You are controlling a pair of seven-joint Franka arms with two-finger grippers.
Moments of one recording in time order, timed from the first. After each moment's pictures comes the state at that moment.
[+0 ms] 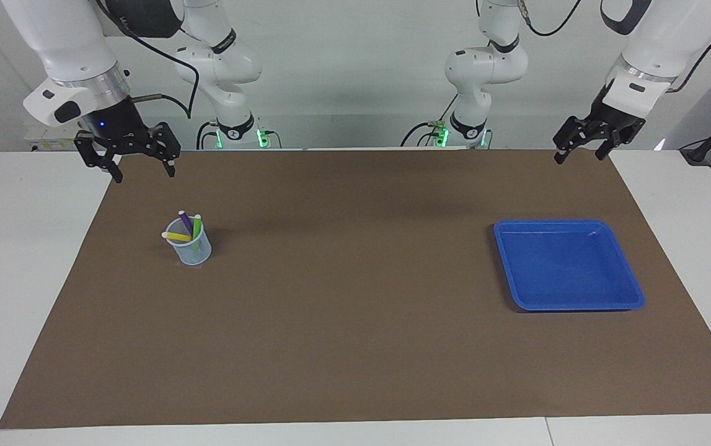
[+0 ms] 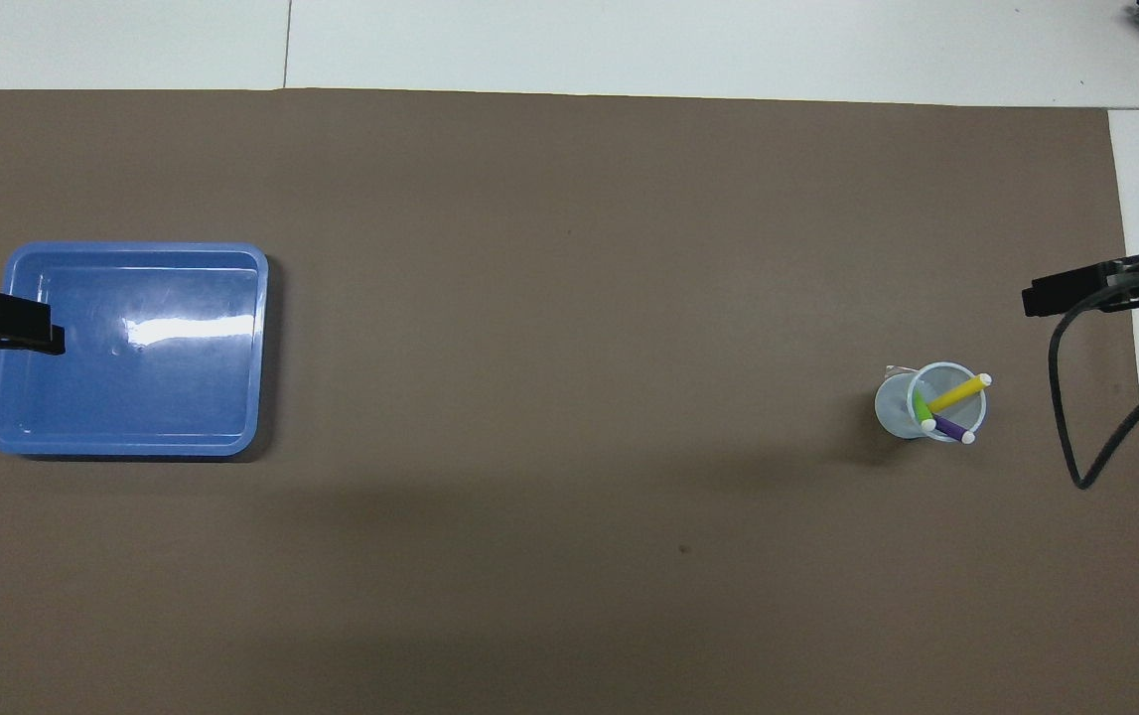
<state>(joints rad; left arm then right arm) 0.02 -0.09 -0.03 -1.65 -0.04 1.57 -0.08 -0.02 -0.01 0.01 -1.57 0.01 1.64 -0.13</state>
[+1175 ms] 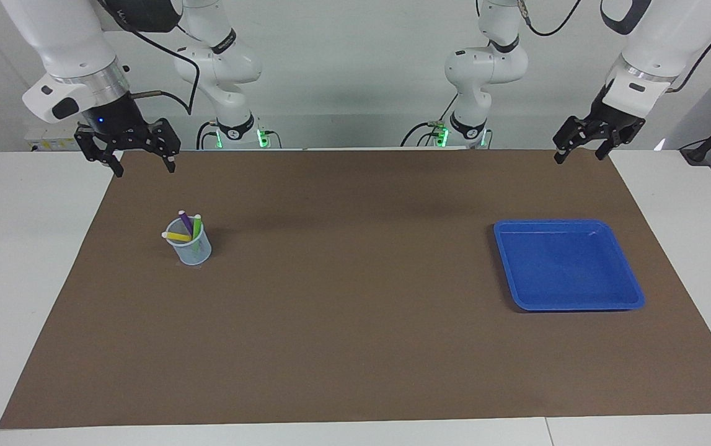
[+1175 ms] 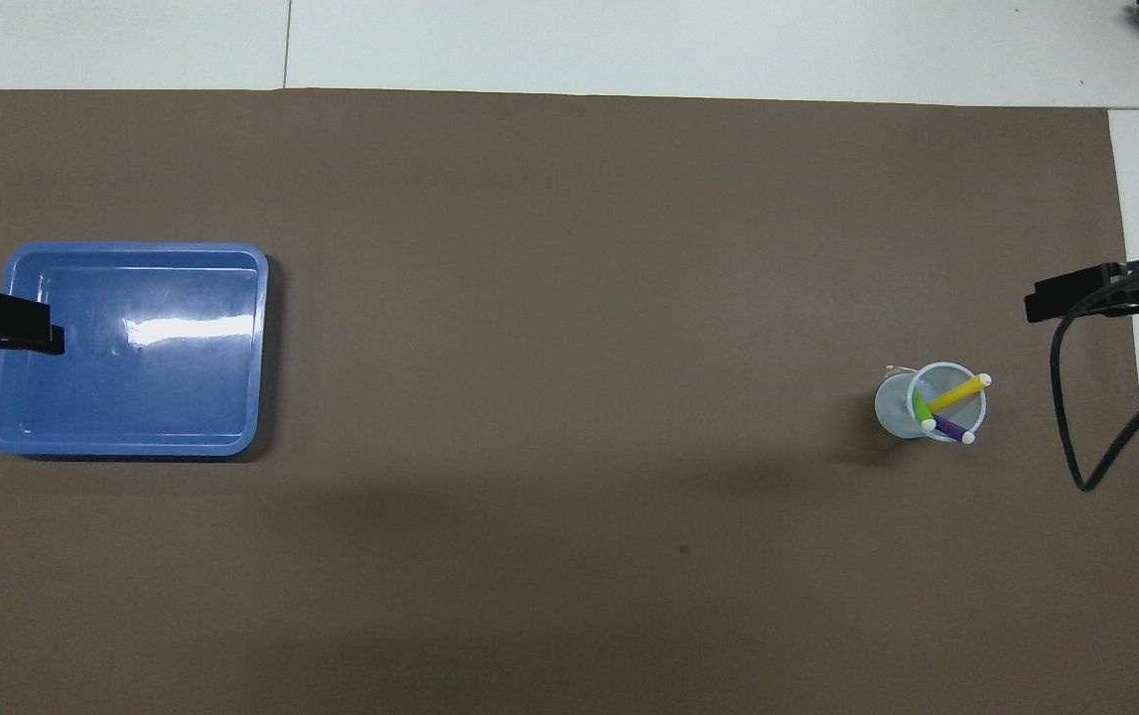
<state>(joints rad) 0.02 -0.09 -0.03 -1.65 -0.04 1.57 -0.08 -0.02 0.00 0.01 -1.54 0.01 1.59 -0.08</state>
